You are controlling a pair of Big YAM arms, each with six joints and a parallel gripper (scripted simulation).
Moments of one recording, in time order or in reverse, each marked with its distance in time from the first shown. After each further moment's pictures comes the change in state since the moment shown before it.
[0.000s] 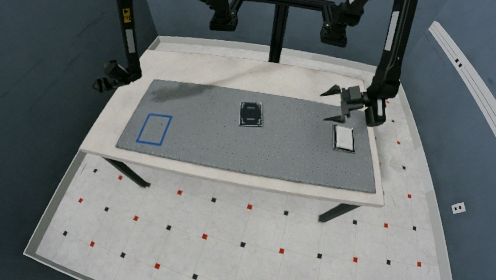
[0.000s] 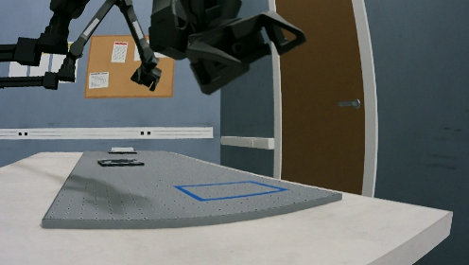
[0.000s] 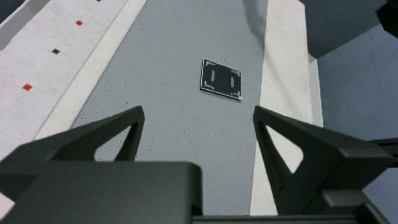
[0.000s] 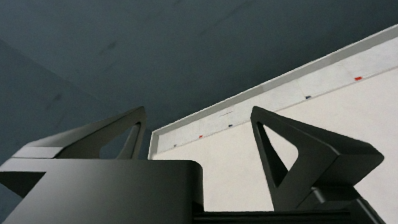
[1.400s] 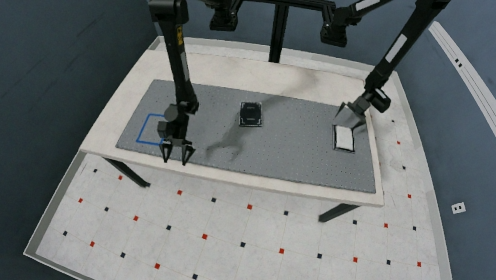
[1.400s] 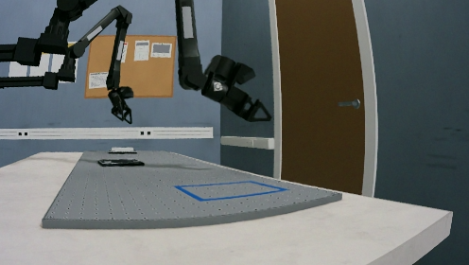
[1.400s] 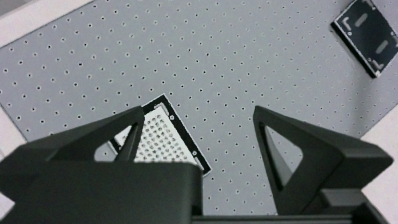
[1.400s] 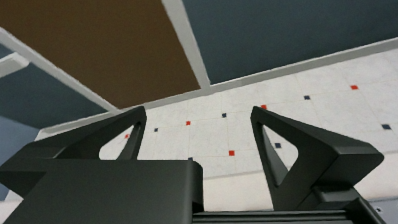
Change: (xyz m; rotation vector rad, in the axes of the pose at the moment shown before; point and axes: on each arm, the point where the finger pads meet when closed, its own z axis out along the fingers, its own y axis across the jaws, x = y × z) left arm 0.227 0.031 -0.046 -0.662 0.074 -0.314; right arm 0.334 0.216 -0.500 -1.281 0.741 -0.680
